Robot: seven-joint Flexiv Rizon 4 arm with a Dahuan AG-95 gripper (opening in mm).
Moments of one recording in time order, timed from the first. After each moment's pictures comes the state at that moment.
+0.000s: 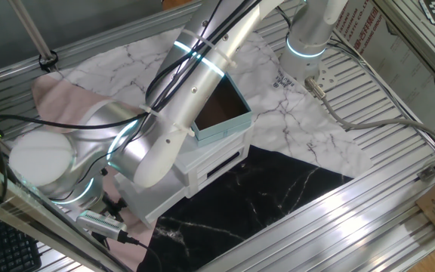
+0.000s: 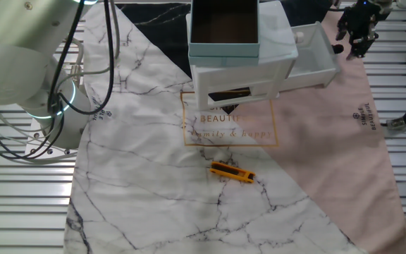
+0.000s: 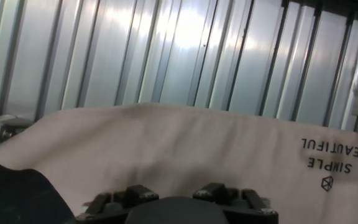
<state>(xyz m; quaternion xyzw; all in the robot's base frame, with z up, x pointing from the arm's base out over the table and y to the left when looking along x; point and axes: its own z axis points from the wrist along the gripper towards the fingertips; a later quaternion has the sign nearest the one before) 0.749 0.195 0.068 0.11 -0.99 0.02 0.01</state>
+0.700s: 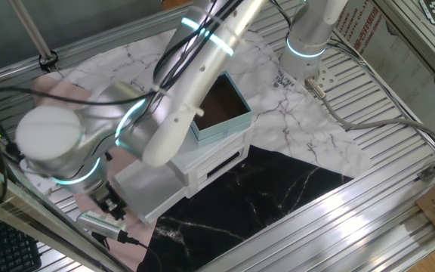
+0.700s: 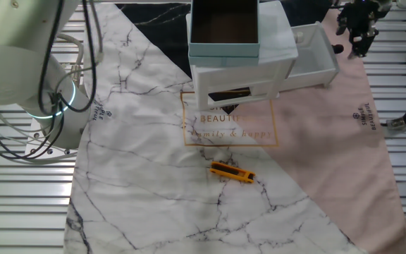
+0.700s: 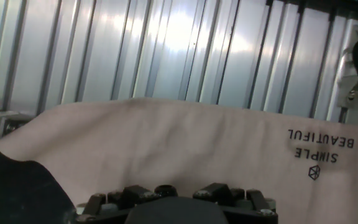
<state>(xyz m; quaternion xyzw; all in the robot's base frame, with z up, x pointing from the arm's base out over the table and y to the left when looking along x) 0.730 0.185 0.096 0.11 -0.99 0.02 0.00</state>
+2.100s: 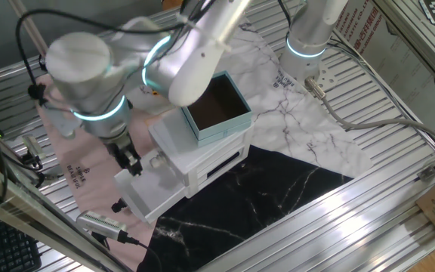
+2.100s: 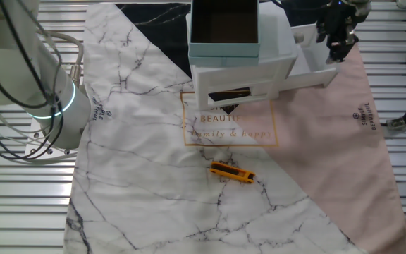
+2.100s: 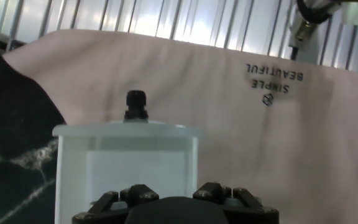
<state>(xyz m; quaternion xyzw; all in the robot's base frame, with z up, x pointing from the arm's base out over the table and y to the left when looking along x) 0.651 0.125 0.154 0.12 -0.99 0.01 -0.01</state>
